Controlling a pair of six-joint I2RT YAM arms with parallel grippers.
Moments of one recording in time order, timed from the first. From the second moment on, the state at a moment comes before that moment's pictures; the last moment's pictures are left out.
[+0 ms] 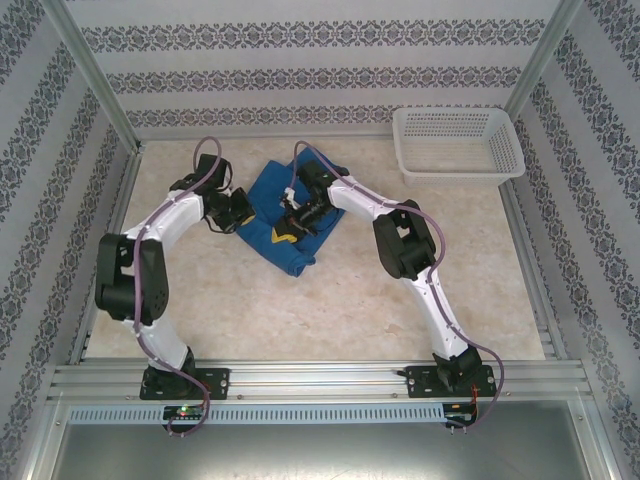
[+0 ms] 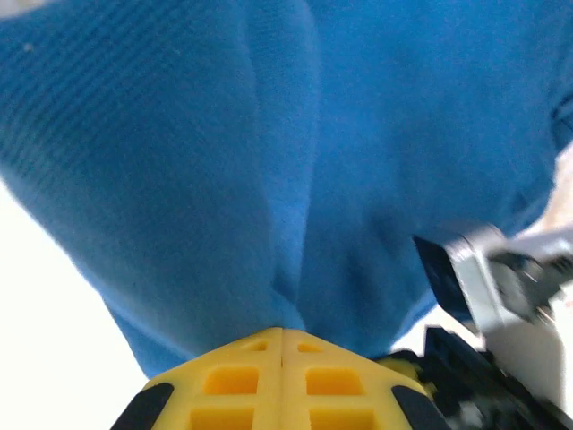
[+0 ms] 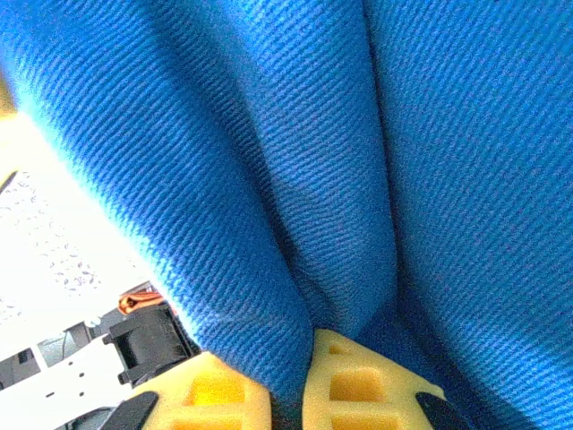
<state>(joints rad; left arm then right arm) -0.12 1.77 1.29 -0.62 0.36 -0.79 0.56 2.48 2.07 -0.93 -1.02 0.49</state>
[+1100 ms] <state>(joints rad) -0.12 2.05 1.51 -0.60 0.36 -0.80 0.97 2.09 1.90 -1.13 0.10 0.26</state>
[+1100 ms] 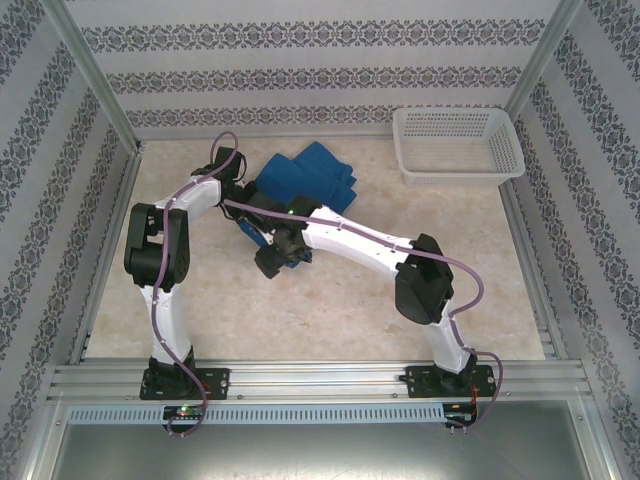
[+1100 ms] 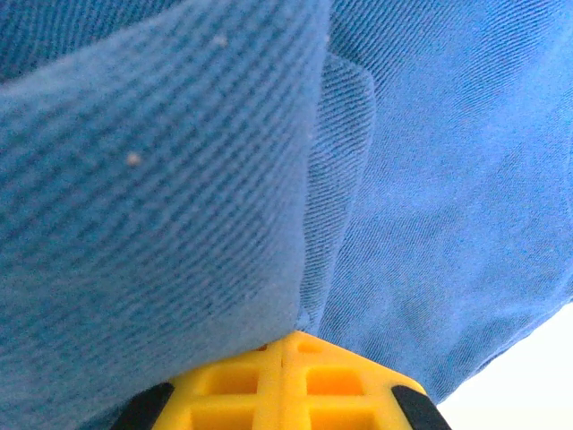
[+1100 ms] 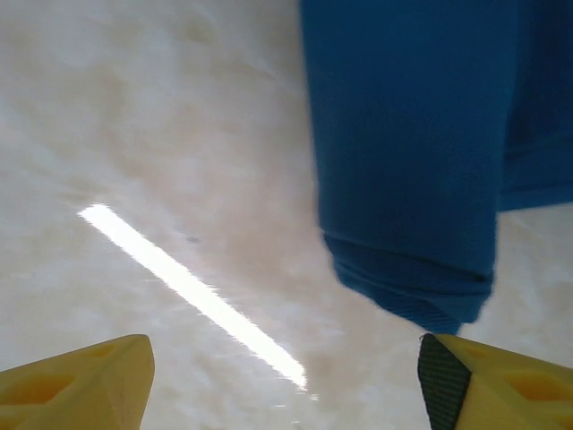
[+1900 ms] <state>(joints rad) -0.12 2.05 1.51 -0.60 0.35 -0.79 0.97 2.15 1.84 -1.11 0.40 0.24</state>
